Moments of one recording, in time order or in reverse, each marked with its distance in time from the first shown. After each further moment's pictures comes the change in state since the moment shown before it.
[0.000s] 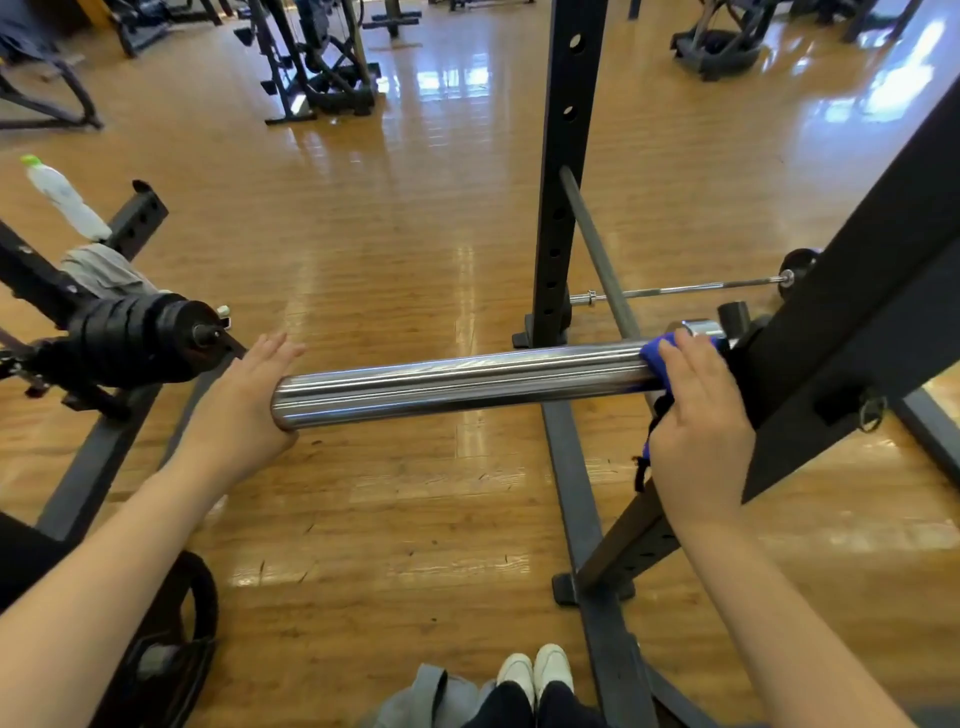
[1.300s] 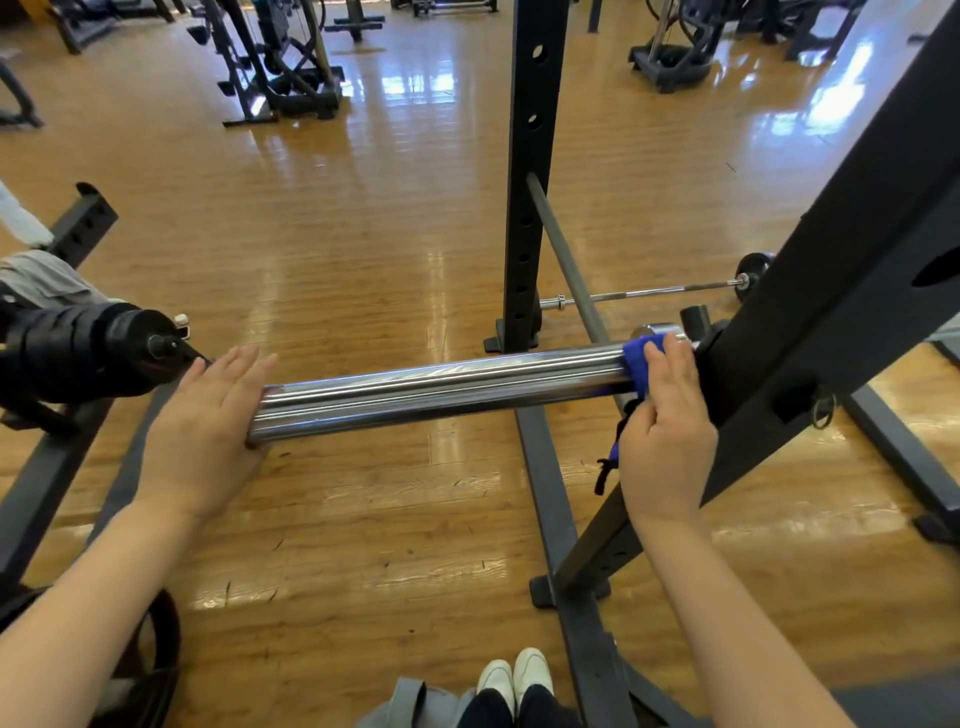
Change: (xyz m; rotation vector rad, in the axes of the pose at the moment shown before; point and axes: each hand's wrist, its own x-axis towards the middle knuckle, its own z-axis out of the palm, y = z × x) left_hand -0.003 -0.011 0.018 0.227 0.213 0.238; right_hand -0.004 -0.006 0.006 0.040 0.089 0.132
